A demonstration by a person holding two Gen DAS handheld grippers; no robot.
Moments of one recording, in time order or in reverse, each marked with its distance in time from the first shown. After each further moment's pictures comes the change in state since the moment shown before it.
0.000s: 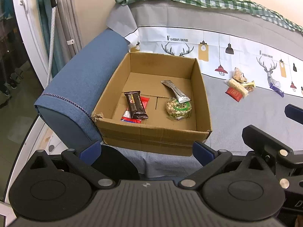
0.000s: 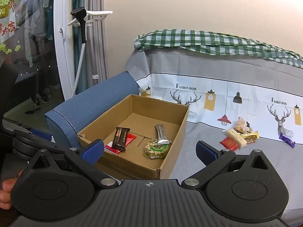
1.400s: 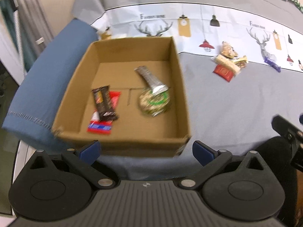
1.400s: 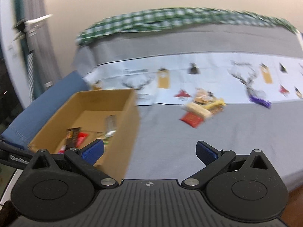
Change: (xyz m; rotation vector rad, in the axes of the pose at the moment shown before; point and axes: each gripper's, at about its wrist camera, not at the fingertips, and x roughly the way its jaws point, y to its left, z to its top) left arm 0.074 -0.077 0.051 0.137 0.151 -0.042; right arm 0.037 -0.106 -0.033 0.269 0.058 -0.221
